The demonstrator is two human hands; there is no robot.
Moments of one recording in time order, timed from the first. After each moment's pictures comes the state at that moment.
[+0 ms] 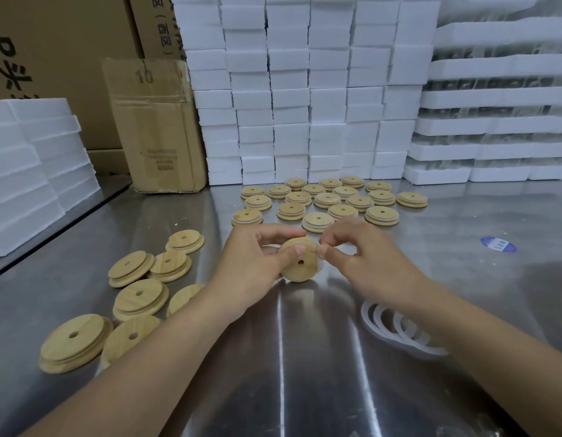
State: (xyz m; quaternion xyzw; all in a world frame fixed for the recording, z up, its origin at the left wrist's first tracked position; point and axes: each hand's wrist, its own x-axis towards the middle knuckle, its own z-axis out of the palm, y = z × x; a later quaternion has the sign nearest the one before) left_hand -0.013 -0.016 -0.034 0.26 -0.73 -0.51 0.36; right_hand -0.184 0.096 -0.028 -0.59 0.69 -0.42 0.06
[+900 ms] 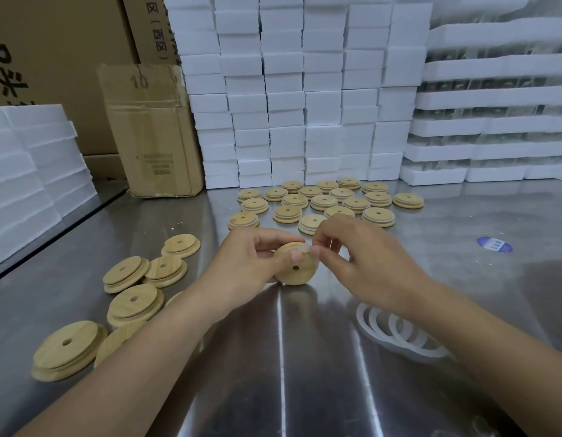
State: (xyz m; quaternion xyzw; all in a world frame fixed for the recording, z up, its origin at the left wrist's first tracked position) left_hand -0.007 -0.018 -0.025 0.23 -0.76 -0.53 0.30; right_hand -0.182 0.107 -0.016 -0.65 0.69 -0.31 -0.06
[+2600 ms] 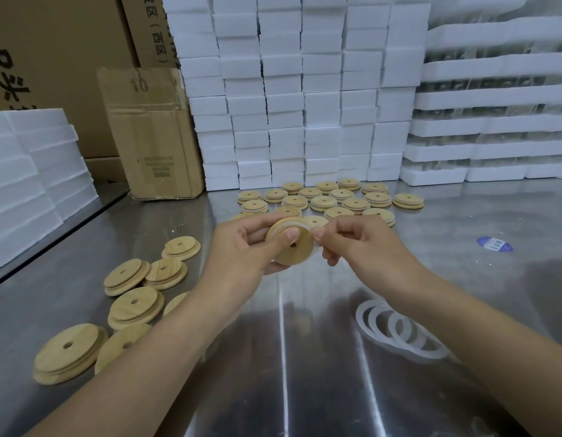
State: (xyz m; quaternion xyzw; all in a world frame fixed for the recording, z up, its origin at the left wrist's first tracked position) left_hand -0.011 -0.009 -0.021 0.19 -0.67 -0.59 0.41; right_hand -0.180 0.101 -0.011 -0.50 0.63 -0.55 0.20
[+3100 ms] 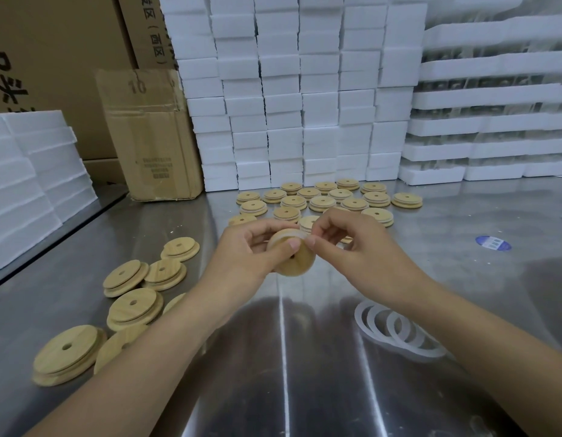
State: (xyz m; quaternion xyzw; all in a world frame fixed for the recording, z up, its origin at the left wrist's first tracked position) left_hand -0.010 -0.011 -0.021 0.20 -0.72 -0.55 0.38; right_hand -0.183 0.101 -0.018 -0.60 0.61 -0.51 0.08
